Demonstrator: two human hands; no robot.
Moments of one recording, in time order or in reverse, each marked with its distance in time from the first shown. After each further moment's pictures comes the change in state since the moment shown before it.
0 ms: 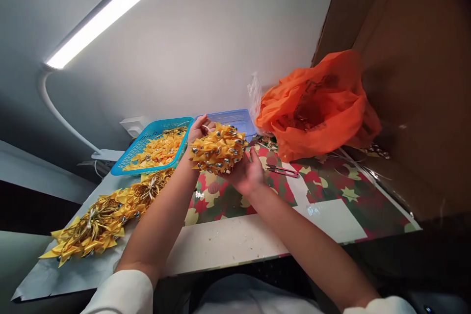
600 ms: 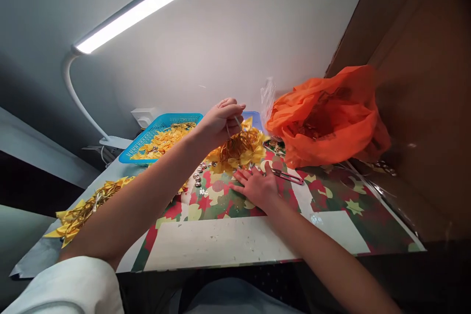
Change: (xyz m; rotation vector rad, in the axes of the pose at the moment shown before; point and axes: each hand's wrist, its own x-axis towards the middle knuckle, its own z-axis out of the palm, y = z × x) left_hand -0.054 0.050 0.066 0.166 -0.235 -0.038; right_hand -0.008 -0.002 -0.067 -0.247 0.033 0.071
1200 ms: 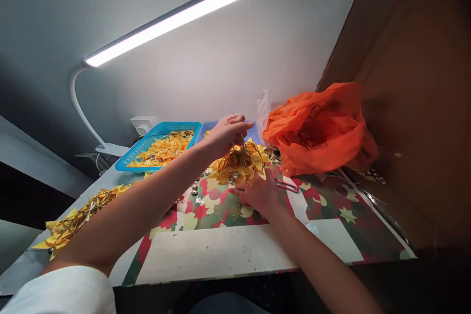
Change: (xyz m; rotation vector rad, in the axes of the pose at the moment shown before) left_hand 0.010 -0.023 0.001 0.217 -0.076 0.005; right_hand 0.000 -0.017 0.004 -0.323 -0.055 -0.220
